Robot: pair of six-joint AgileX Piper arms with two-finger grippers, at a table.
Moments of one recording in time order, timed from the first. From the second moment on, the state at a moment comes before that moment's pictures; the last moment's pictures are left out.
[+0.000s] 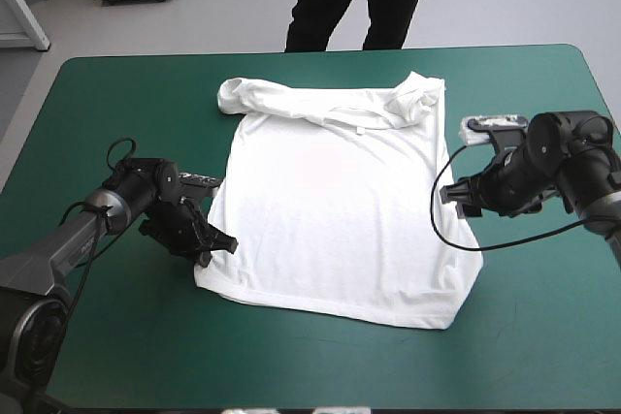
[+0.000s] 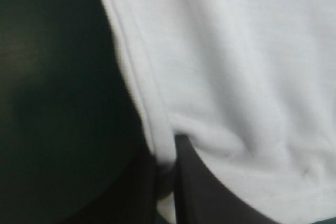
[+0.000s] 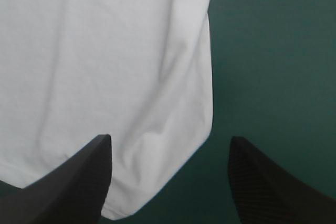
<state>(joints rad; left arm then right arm) -0.23 1.65 -1.04 -0.15 1.03 0.16 0.16 1.40 -1.29 0.11 1.23 0.01</state>
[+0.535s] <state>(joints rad) -0.23 1.65 -1.04 -0.16 1.03 0.17 0.16 1.41 -0.87 0.10 0.90 0.07</state>
